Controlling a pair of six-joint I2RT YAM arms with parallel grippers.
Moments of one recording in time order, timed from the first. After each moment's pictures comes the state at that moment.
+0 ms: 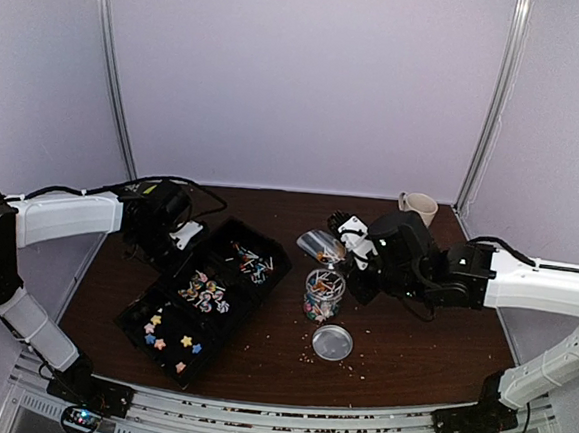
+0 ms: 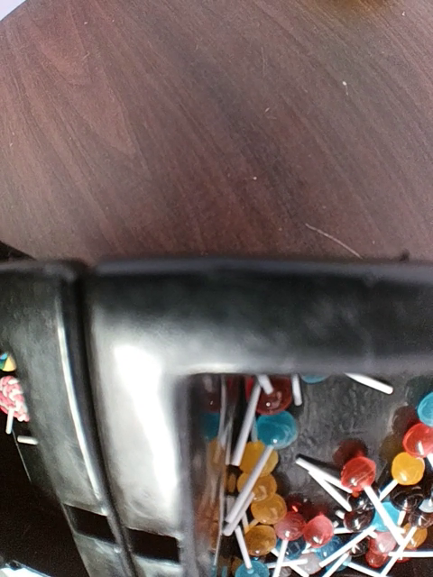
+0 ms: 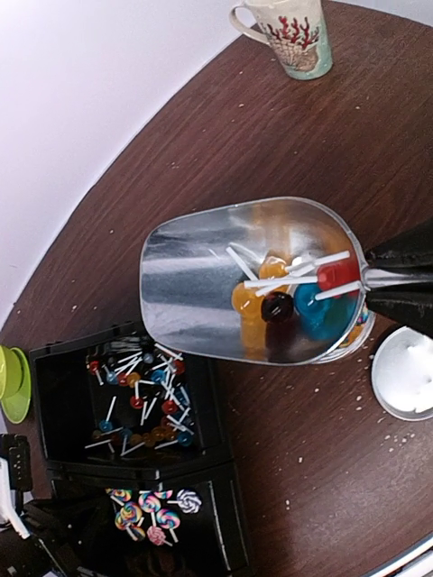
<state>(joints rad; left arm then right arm) -0.51 1.52 1.06 -0.76 0.09 -0.03 1.05 1.33 1.03 -0.35 0.40 0.01</state>
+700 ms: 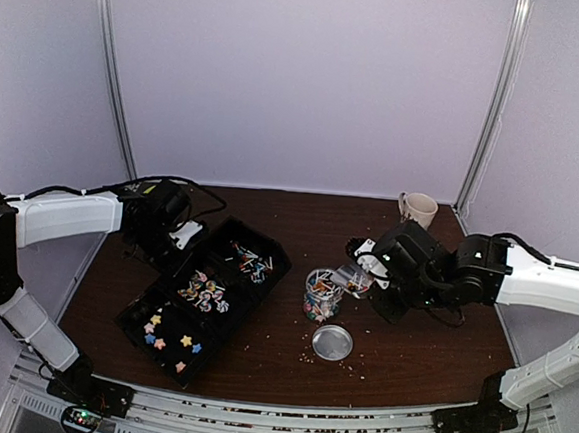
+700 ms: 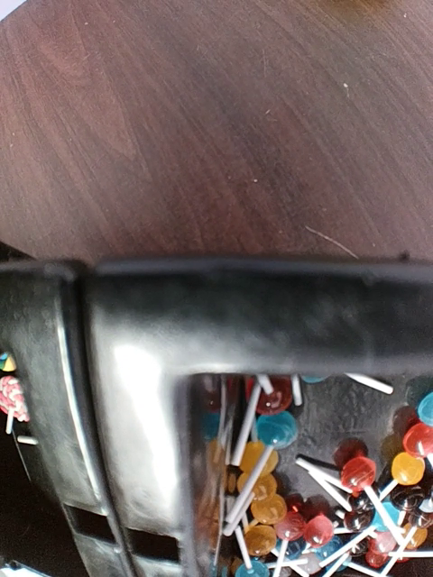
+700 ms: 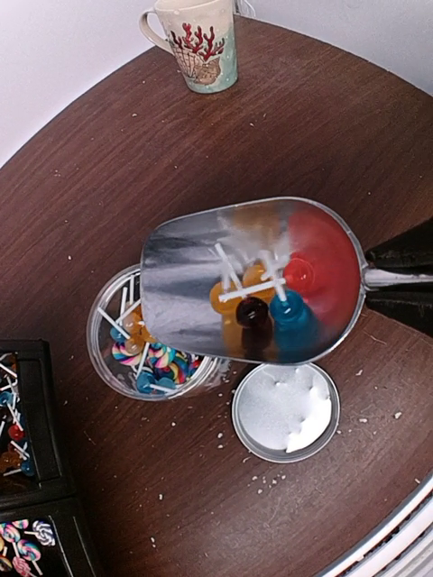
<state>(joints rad) -0.50 1.52 1.06 -0.76 0.09 -0.03 1.07 1.27 1.07 -0.79 0.43 0.09</state>
